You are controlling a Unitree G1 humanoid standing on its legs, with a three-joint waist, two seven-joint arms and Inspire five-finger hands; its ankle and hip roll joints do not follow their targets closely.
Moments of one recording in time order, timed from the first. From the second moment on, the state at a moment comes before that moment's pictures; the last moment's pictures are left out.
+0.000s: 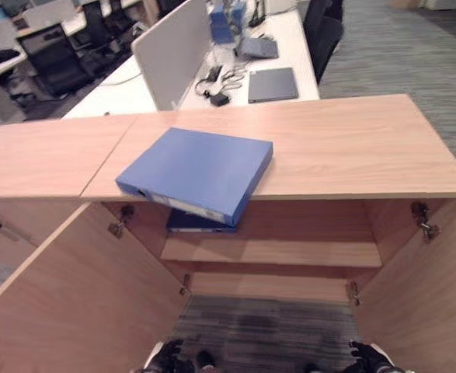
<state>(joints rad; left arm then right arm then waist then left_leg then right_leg) 0.01 0.26 -0.24 1.10 0.08 -0.04 0.08 0.06 -0.43 0.27 1.00 0.04 0.02 -0.03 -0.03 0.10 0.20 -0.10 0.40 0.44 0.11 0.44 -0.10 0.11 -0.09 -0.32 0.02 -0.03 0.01</state>
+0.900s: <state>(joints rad) 0.10 0.37 -0.16 0.45 0.16 -0.07 0.25 0.12 -0.32 0.26 1.00 0.04 0.01 -0.09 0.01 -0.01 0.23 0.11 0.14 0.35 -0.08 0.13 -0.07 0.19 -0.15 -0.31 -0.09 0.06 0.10</state>
